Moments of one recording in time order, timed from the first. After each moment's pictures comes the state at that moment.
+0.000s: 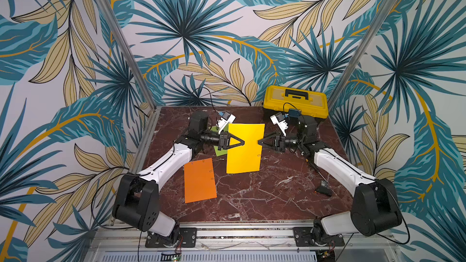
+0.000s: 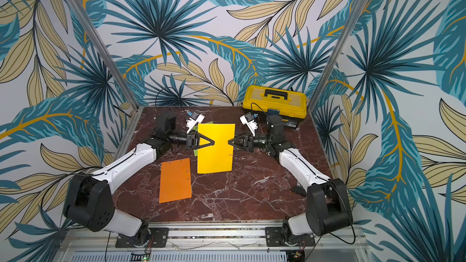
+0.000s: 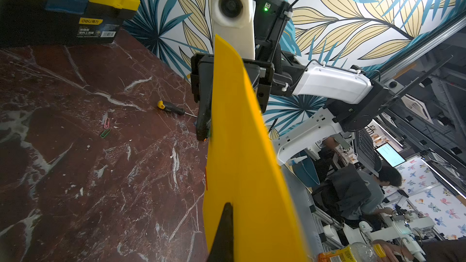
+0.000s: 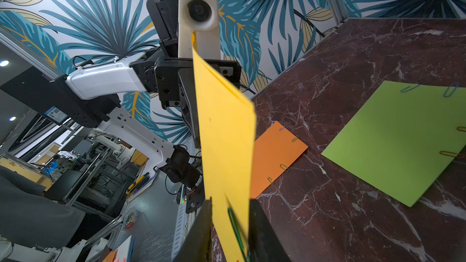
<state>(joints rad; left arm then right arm) -0.35 1.50 1.10 0.04 1.26 -0.39 0.23 1.44 0.98 0.11 -1.23 0.29</state>
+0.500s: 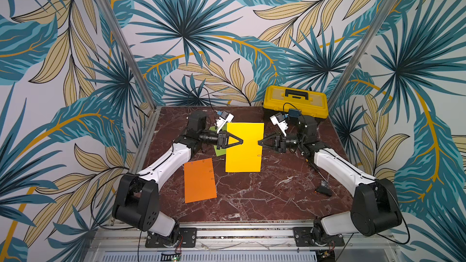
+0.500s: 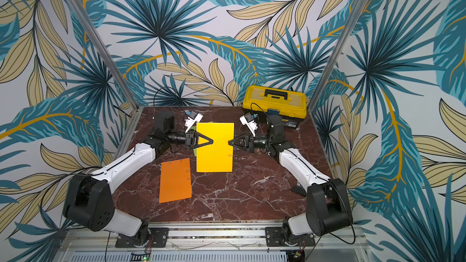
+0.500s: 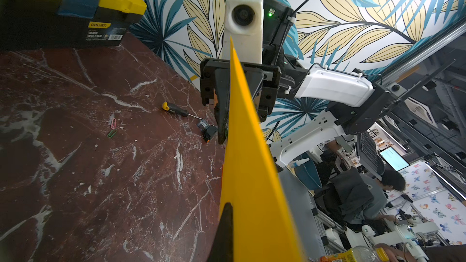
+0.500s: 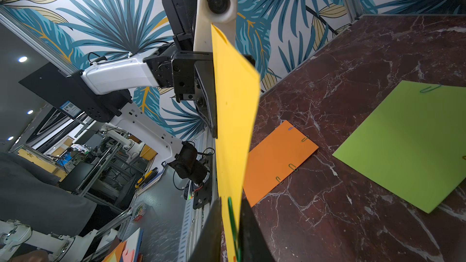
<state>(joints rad) -0.33 1.50 1.10 0.04 1.26 -0.39 0.23 1.44 0.98 0.12 -1.27 0.29</state>
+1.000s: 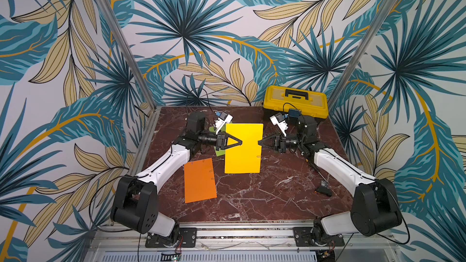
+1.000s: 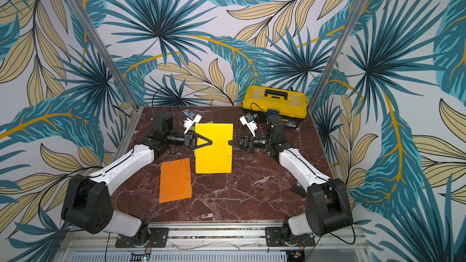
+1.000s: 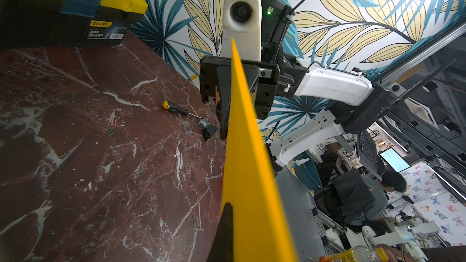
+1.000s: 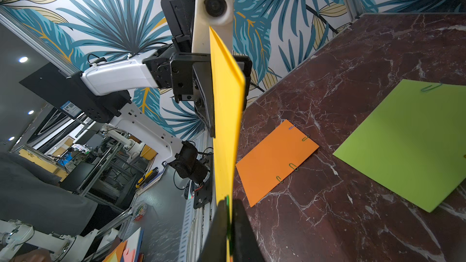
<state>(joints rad) -0.32 1.48 1.07 0.04 1.26 -0.39 0.23 1.44 0.98 0.11 -1.27 0.29</state>
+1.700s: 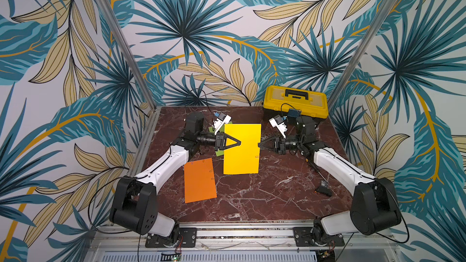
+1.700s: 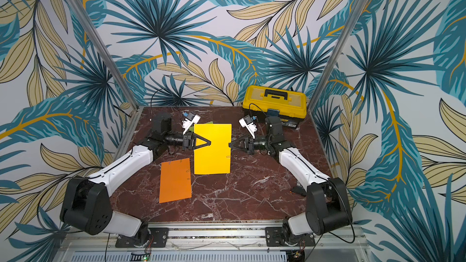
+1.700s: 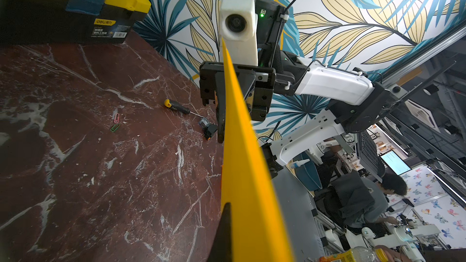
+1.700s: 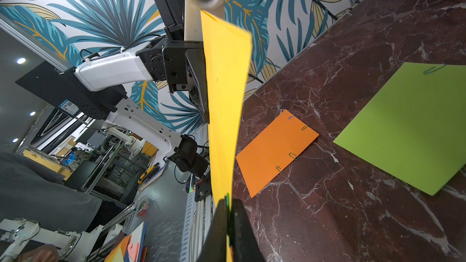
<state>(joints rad) -0.31 1.47 1.06 0.04 1.27 -0.39 0.23 1.46 0.99 -0.02 -1.27 0.20</state>
